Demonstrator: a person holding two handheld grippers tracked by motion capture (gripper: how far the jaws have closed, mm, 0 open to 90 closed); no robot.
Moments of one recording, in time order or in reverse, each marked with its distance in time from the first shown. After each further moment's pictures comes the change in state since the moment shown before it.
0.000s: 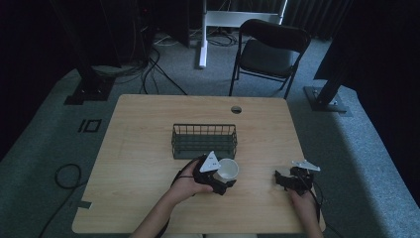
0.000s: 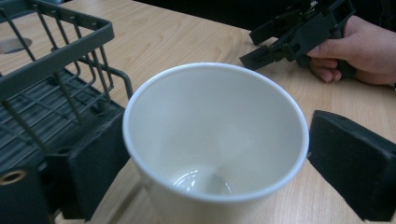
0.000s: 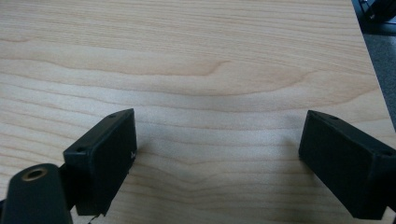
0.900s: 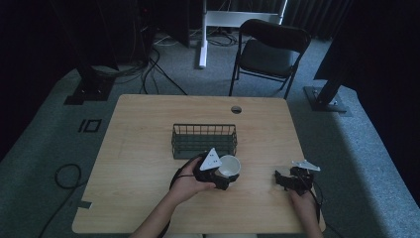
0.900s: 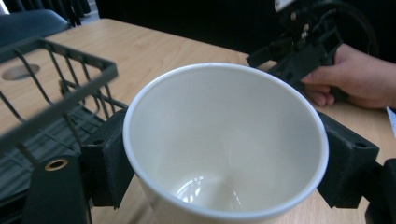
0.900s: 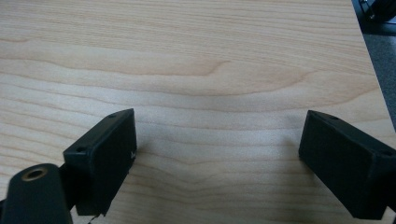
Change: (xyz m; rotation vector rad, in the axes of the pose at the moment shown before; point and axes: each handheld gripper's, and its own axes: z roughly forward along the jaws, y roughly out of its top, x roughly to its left) left arm -0.001 0.017 -0.008 -0.065 0.012 0.013; right arm 0.000 0.000 0.000 0.000 0.000 0.000
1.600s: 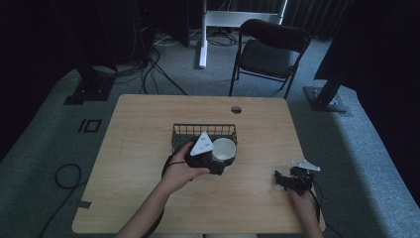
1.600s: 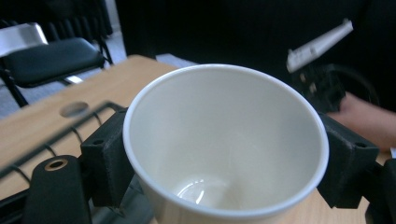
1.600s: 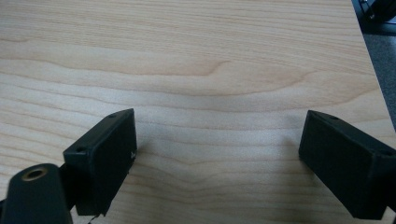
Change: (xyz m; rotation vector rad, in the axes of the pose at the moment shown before) left arm 0.019 0.050 -0.037 -0.068 0.064 0.011; right arm 0.000 0.000 0.000 0.000 0.000 0.001
